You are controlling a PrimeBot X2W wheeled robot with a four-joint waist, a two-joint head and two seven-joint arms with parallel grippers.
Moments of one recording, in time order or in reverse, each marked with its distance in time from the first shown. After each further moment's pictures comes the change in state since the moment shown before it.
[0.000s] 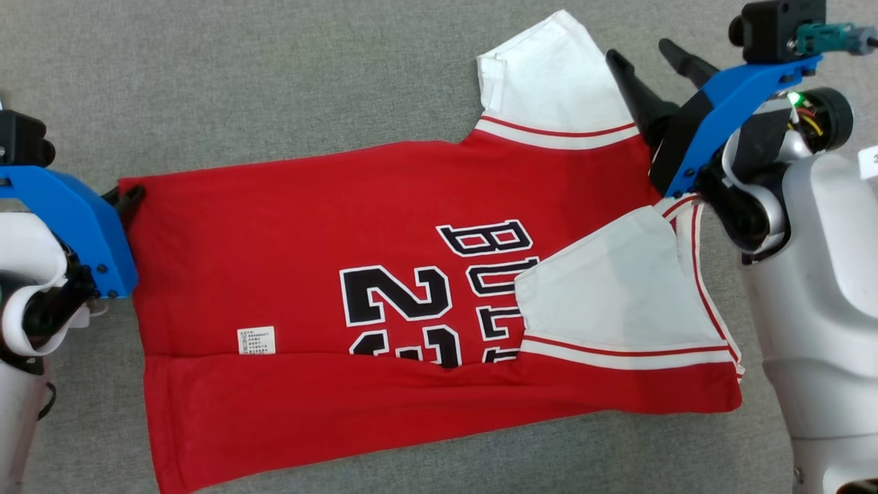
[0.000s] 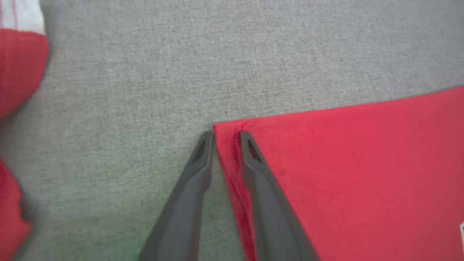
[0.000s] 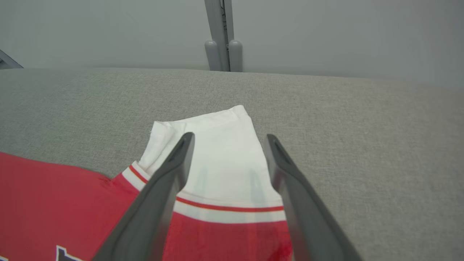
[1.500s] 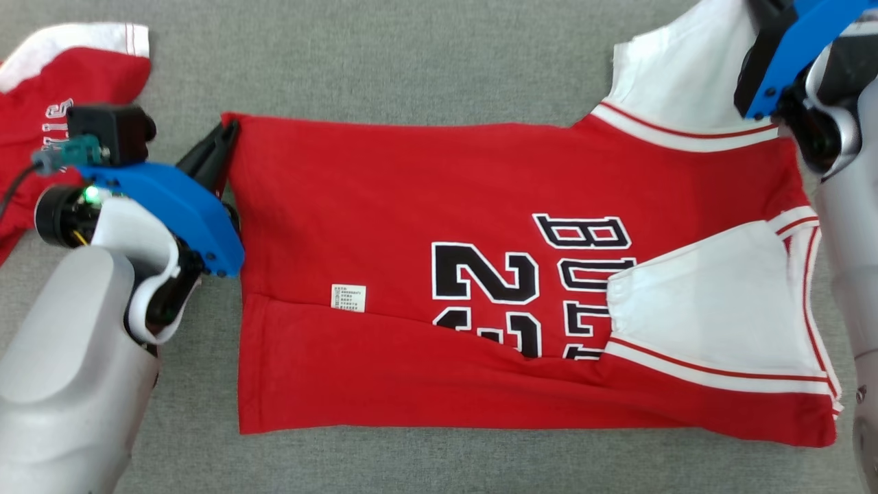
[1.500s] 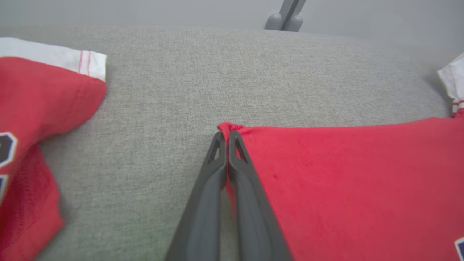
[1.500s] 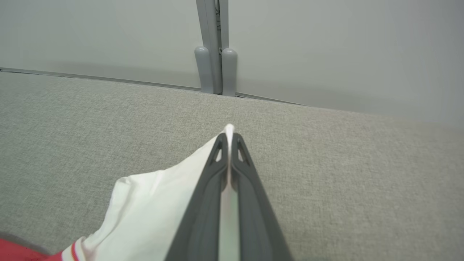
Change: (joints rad) left arm -0.106 -0.196 -0.111 0.176 0.069 -0.106 -0.475; right arm -0.271 -0.097 -0.052 0.426 -0.123 0.000 -0.144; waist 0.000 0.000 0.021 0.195
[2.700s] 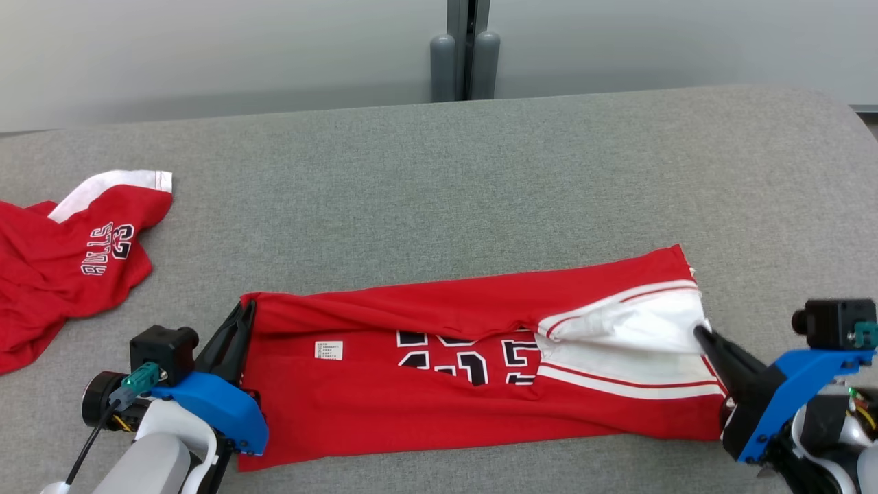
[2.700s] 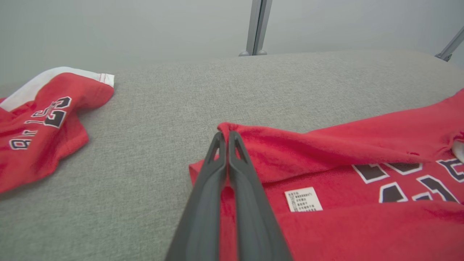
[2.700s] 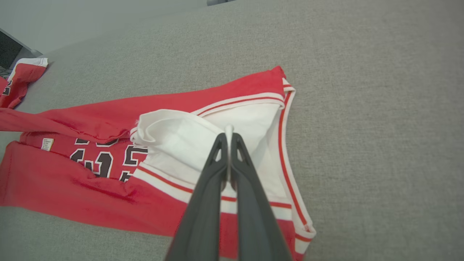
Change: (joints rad) left arm 0.383 0.018 -0.107 0.023 0.090 0.070 -0.388; right arm 1.018 0.087 -0.170 -0.881 0.220 0.000 0.302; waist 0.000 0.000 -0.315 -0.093
